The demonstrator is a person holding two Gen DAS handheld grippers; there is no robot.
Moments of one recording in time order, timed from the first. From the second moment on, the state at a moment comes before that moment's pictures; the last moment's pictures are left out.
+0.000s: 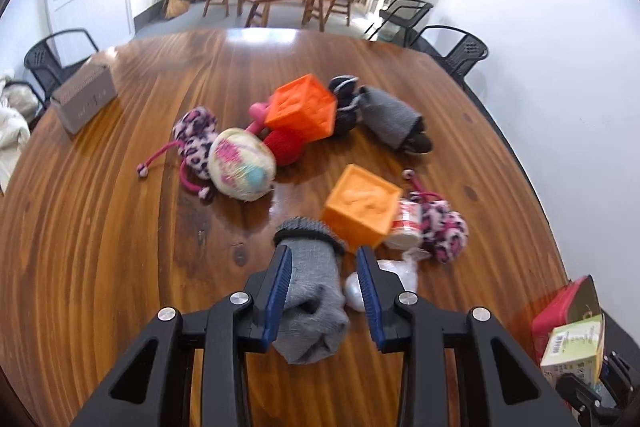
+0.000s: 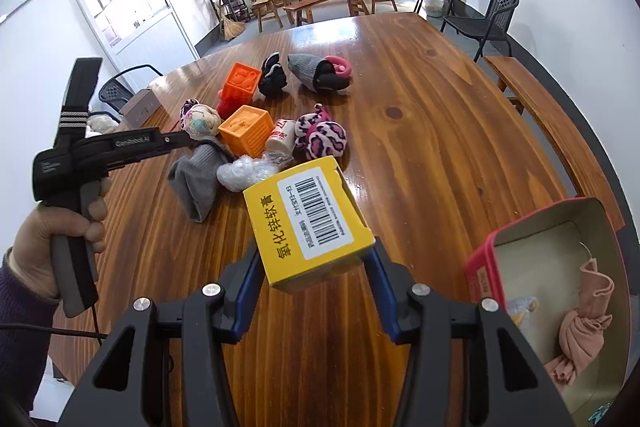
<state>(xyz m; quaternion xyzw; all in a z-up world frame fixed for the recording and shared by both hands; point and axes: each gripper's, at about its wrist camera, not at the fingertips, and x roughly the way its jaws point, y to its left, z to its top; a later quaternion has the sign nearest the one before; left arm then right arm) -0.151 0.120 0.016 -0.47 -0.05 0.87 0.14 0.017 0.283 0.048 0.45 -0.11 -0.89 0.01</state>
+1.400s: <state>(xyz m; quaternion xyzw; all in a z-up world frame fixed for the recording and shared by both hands) -0.104 0.168 0.011 -0.47 -0.04 0.88 0.08 0.093 0.374 0.065 0.44 -0.14 -0.89 -0.03</state>
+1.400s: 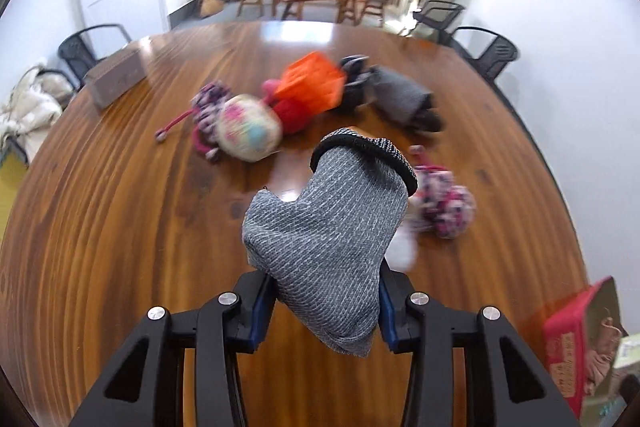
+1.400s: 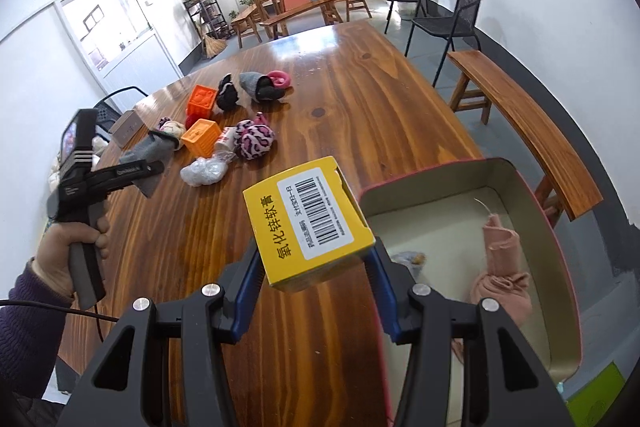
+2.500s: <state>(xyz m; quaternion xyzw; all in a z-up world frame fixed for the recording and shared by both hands) 0.007 0.431 0.051 -0.46 0.05 0.83 0.31 0.180 0.480 0.059 0.44 -0.20 -0.88 -0.05</state>
